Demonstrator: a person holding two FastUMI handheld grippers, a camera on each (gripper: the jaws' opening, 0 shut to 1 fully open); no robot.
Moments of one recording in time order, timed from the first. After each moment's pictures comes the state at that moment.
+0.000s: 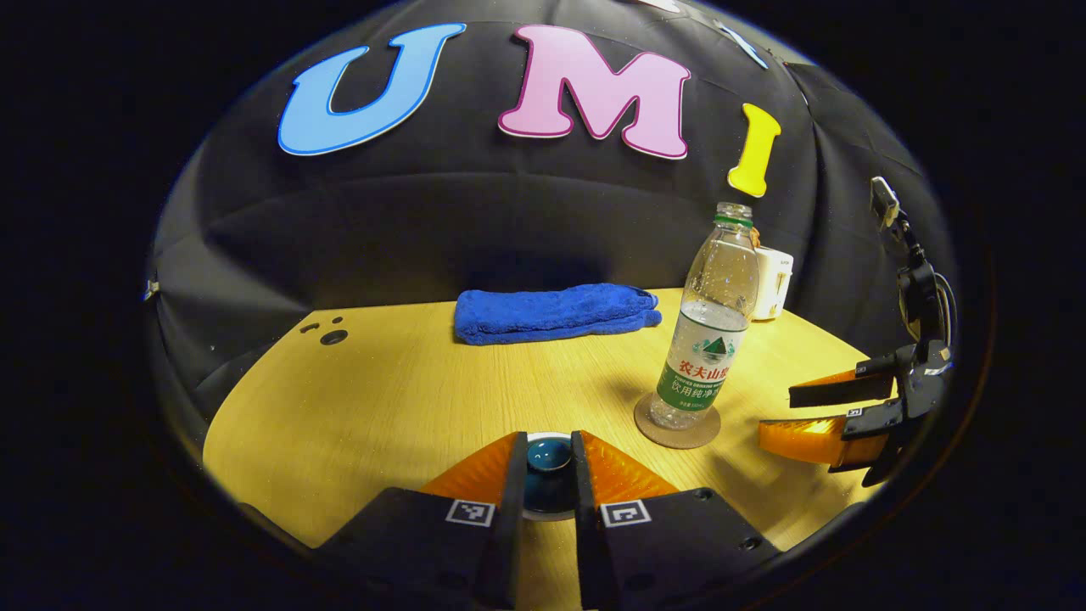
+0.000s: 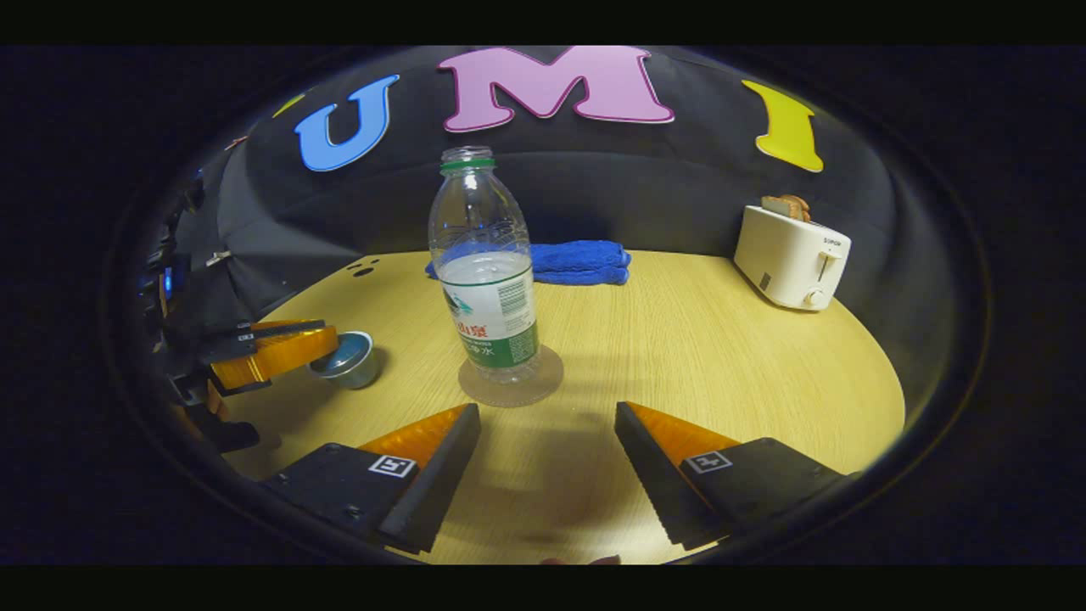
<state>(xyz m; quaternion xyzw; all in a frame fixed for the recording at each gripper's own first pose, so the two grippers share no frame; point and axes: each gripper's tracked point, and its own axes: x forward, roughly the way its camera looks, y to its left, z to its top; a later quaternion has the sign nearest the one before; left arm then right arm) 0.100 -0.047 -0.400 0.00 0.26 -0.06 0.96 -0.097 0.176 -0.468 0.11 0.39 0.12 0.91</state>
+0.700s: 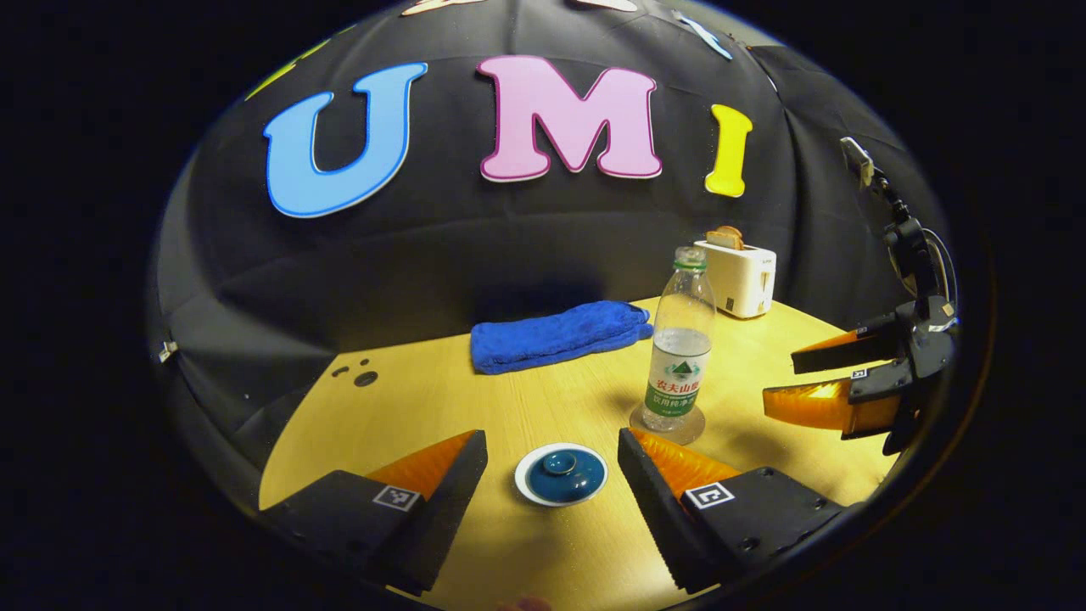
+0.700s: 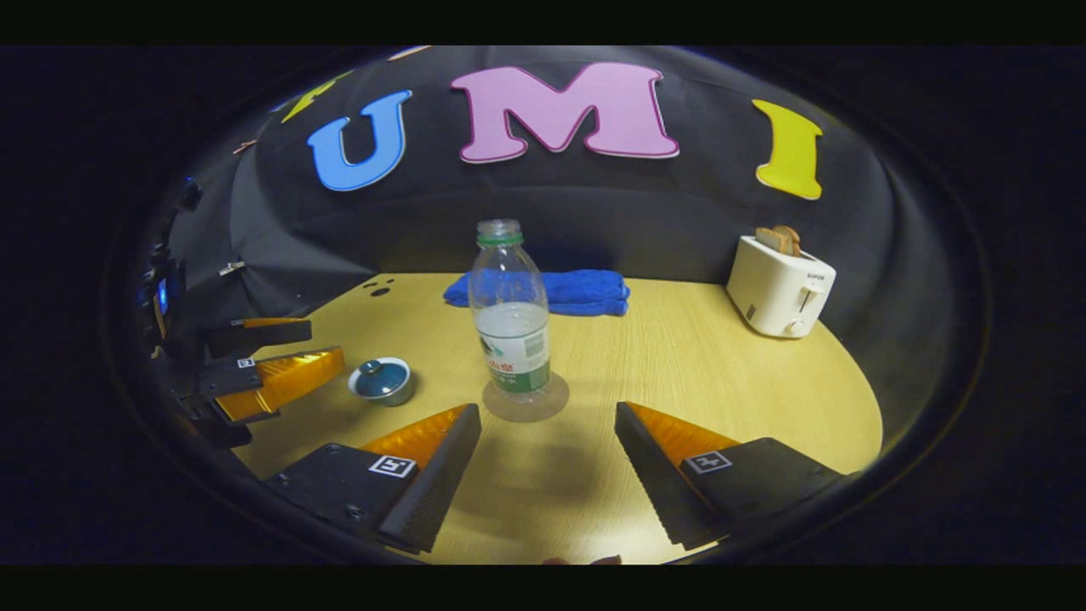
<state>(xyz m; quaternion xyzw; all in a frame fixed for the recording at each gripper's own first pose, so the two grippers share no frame) 0.062 -0.041 -0.317 0.06 0.24 -0.06 0.97 -0.102 0.171 -0.383 0.10 0.35 0.13 0.92</state>
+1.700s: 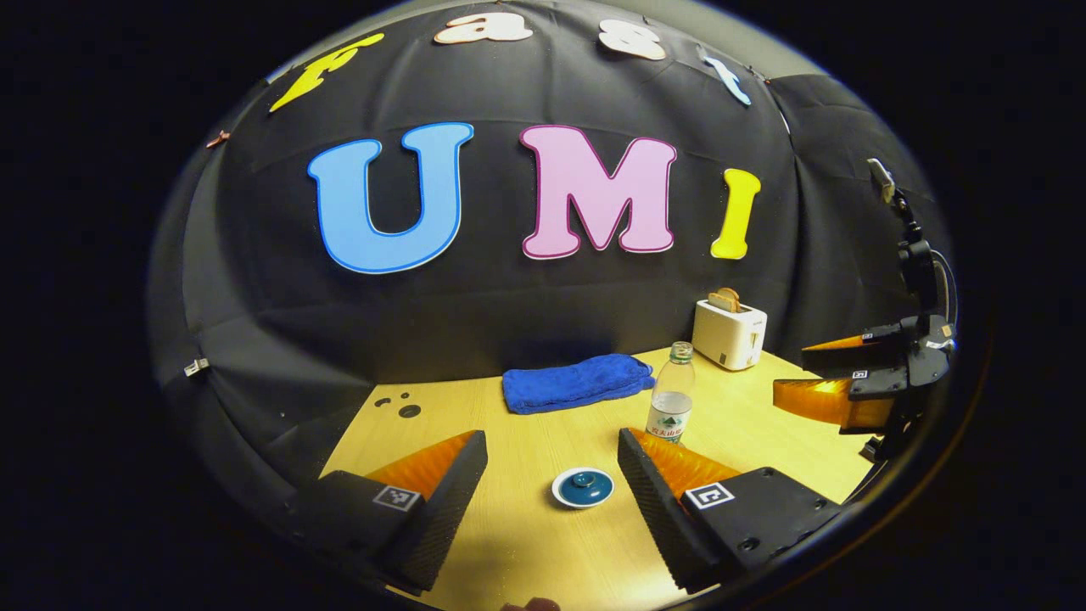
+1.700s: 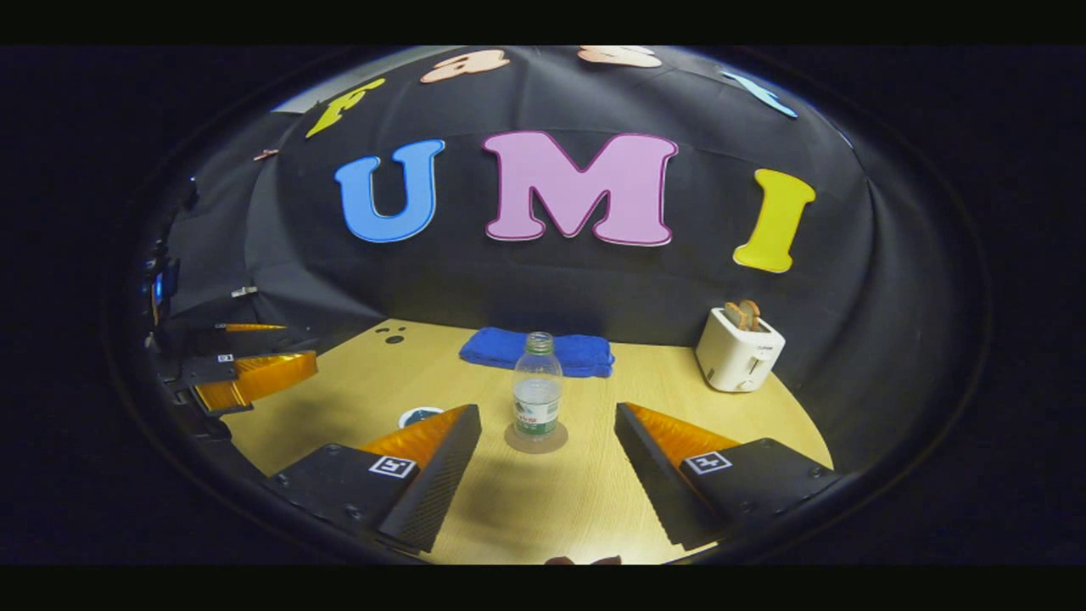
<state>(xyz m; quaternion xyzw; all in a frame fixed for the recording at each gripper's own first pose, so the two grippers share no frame) 0.014 -0.009 -0.208 0.04 0.18 -0.04 0.98 -0.113 0.161 -0.260 0.08 0.27 0.09 0.96</state>
